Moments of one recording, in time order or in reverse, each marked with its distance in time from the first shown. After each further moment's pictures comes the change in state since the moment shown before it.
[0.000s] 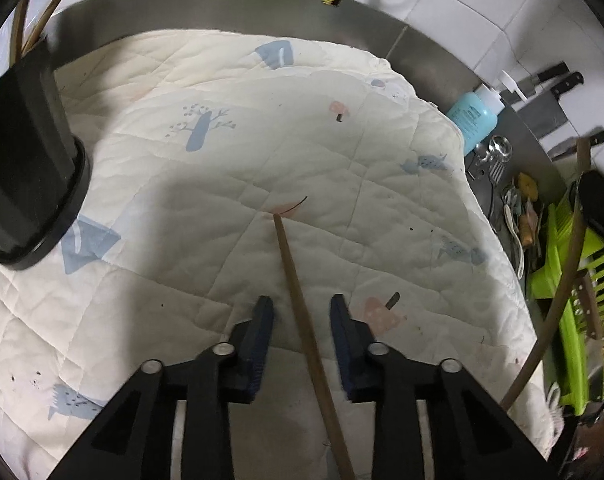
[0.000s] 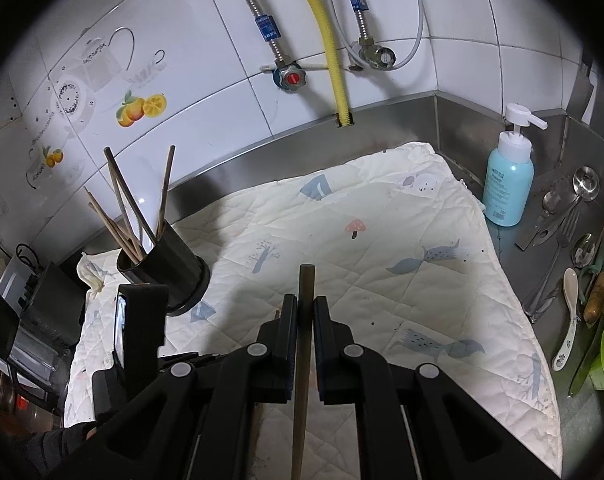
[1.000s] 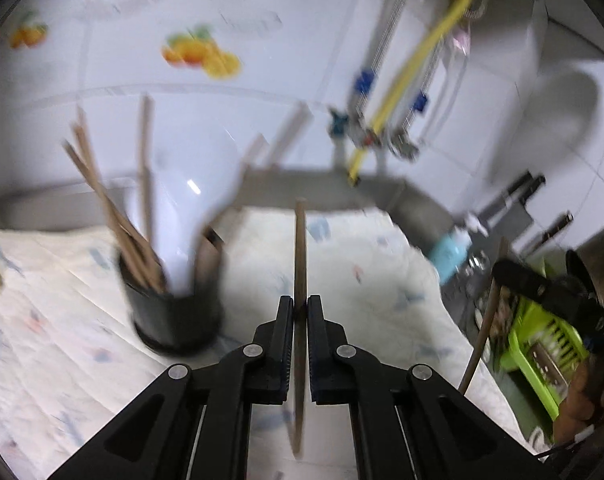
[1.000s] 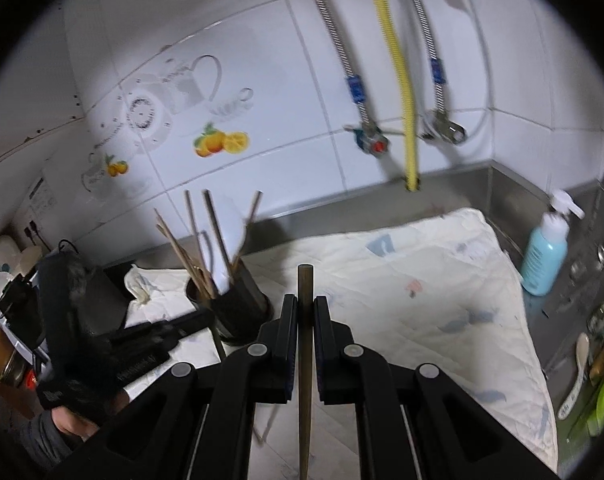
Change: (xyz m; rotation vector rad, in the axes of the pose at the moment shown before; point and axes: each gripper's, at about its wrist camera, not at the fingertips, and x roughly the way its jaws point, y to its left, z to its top) left arm -0.197 0.054 0.003 -0.039 -0.474 0.043; right arm -0.032 0.067 0.032 -0.139 -0.124 0.137
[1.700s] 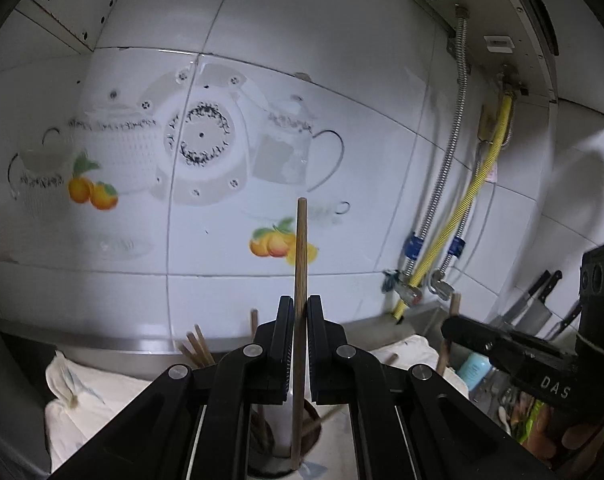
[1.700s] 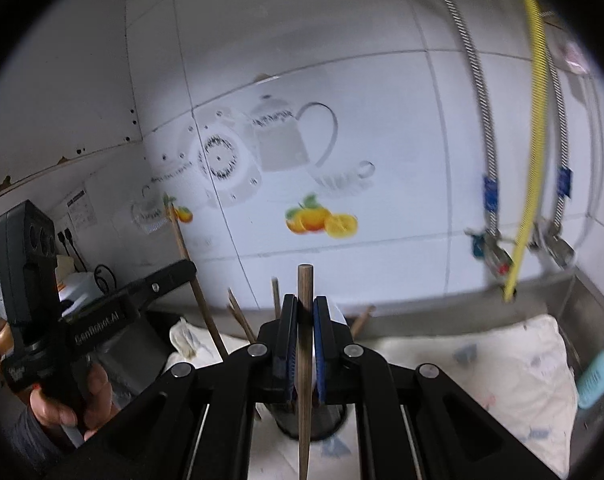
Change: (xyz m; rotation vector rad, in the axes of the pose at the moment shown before) left arm -0.093 0.071 0.130 0.007 -0.324 0.093; right arm 0.049 0.103 0.089 -0.154 -0.144 0.143
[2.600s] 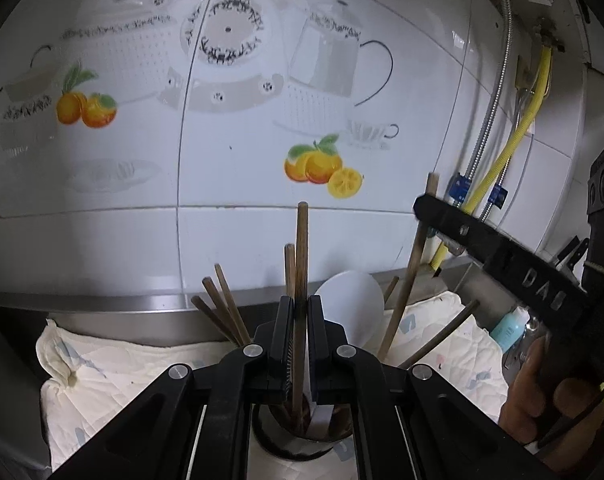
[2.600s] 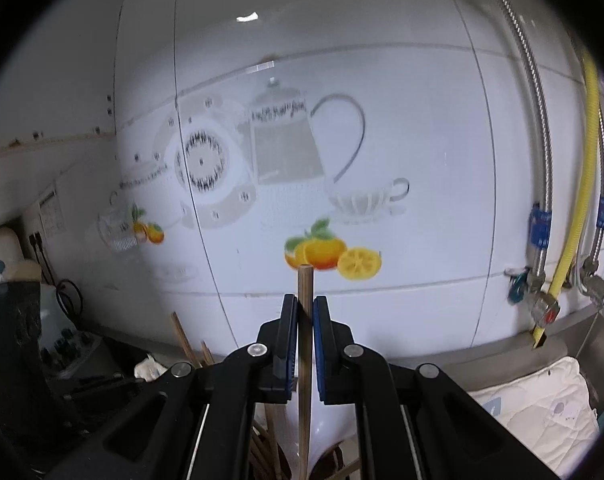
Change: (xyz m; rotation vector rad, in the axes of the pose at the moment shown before) left arm 0.070 0.034 -0.048 -0.003 0.181 0.052; right arm 0.078 0.012 -0.001 -0.058 -0.074 -0.061
